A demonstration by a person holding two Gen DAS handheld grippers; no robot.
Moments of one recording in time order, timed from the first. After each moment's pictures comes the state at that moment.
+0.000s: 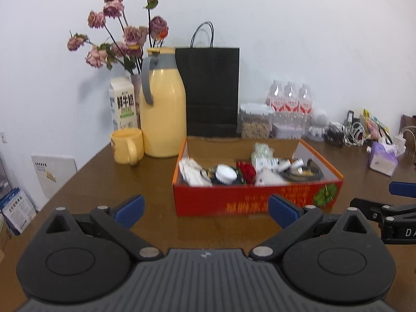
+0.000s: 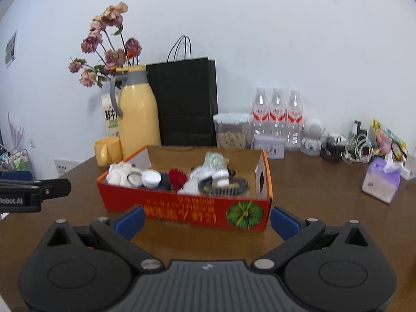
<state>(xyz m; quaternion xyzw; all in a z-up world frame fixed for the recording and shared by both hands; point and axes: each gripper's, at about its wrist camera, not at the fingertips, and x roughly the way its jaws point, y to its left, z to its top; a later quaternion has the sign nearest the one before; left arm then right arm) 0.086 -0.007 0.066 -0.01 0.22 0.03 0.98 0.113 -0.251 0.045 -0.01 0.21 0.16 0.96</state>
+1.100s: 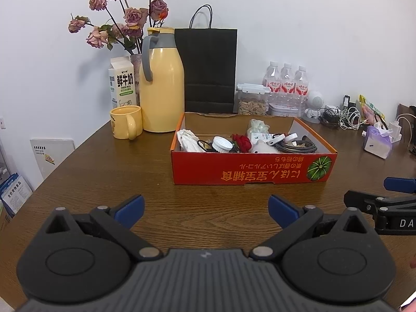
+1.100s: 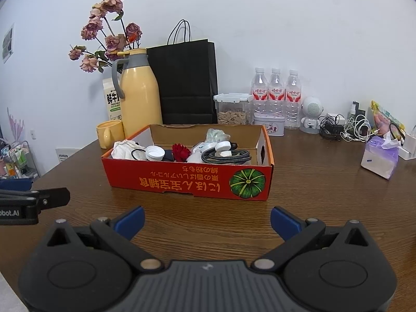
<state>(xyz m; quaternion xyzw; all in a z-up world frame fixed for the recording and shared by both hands) 0.066 -0.010 0.050 -0.01 0.25 0.02 0.97 0.095 -0.254 0.028 0.00 0.25 0.16 0.96</state>
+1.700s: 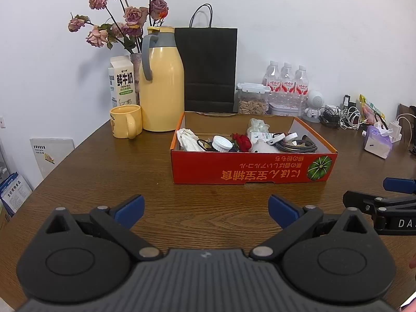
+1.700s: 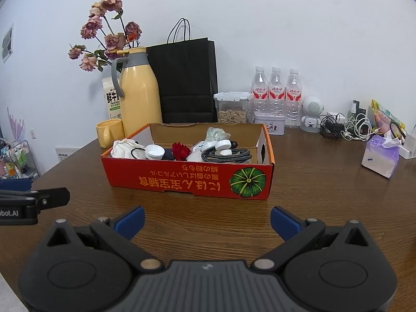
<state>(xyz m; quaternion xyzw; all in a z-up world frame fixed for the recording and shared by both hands) 0.067 -0.010 0.048 -0.01 0.25 0.02 0.97 0.097 -0.254 0.027 0.00 0.25 0.16 0.96</state>
